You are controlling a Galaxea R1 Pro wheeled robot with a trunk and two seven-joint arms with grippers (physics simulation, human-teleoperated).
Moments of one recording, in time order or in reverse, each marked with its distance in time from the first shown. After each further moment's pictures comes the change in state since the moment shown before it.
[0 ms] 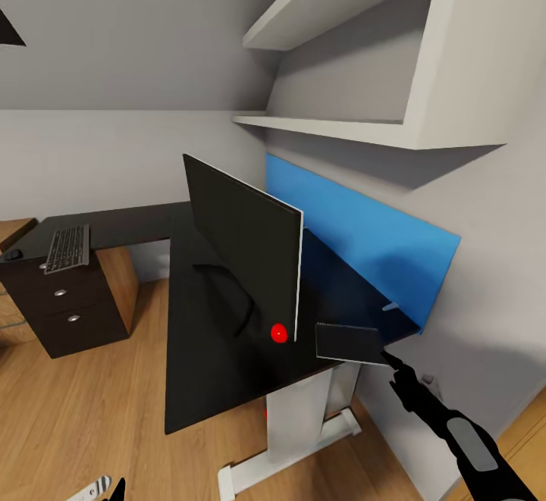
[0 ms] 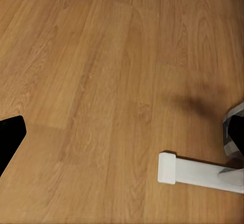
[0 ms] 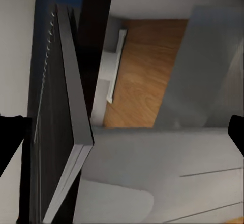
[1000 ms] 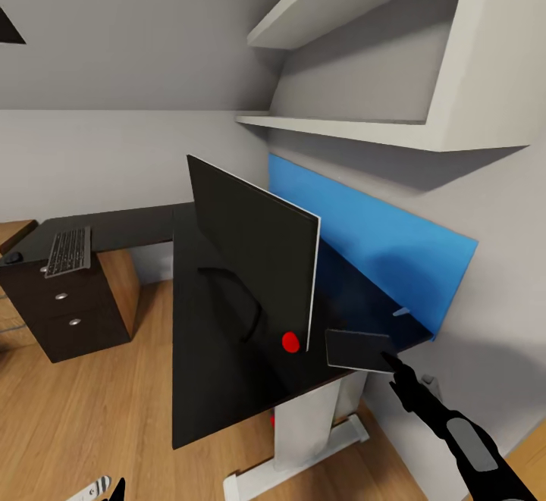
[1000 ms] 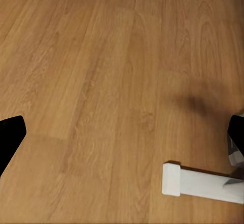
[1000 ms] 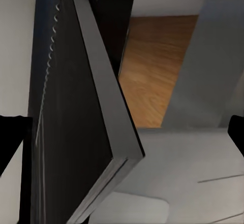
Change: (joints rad) left arm 0.000 0.001 0.000 0.001 0.000 -0.001 0.000; right arm 0.000 0.001 0.000 0.002 0.000 0.000 0.003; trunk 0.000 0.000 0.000
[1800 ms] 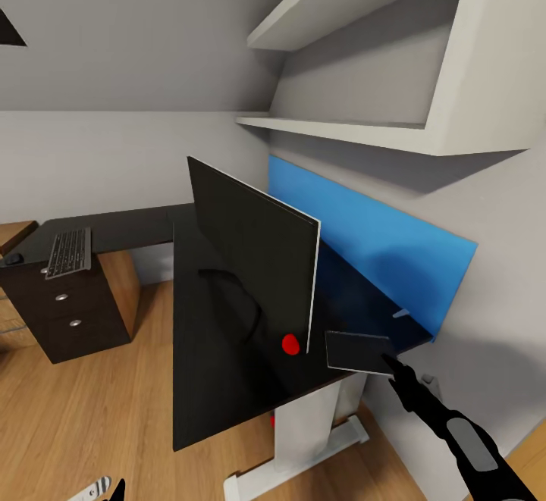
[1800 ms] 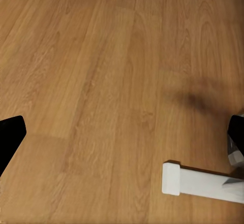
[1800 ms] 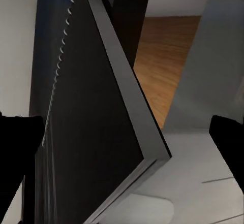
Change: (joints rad) left arm 0.000 -0.001 0.000 0.004 0.000 0.000 0.000; right arm 0.000 0.000 0.000 -0.001 0.000 0.000 0.000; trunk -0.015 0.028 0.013
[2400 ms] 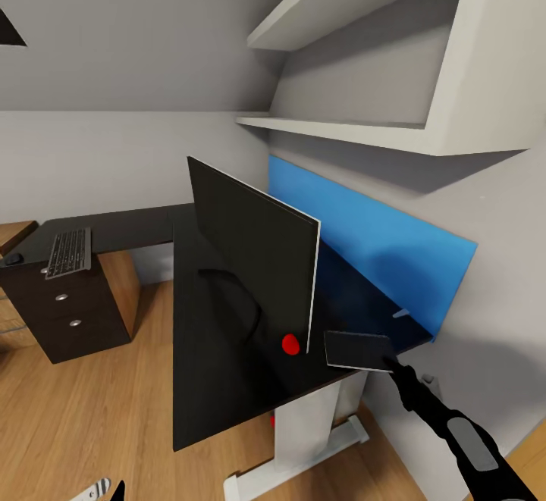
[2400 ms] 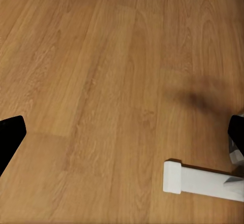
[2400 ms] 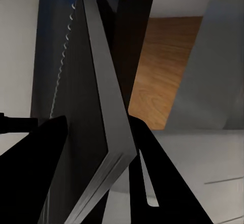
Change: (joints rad) left arm 0.000 -0.001 0.000 0.007 0.000 0.000 0.001; right arm 0.000 -0.001 -0.001 -0.003 -0.003 0.000 0.003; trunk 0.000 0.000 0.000
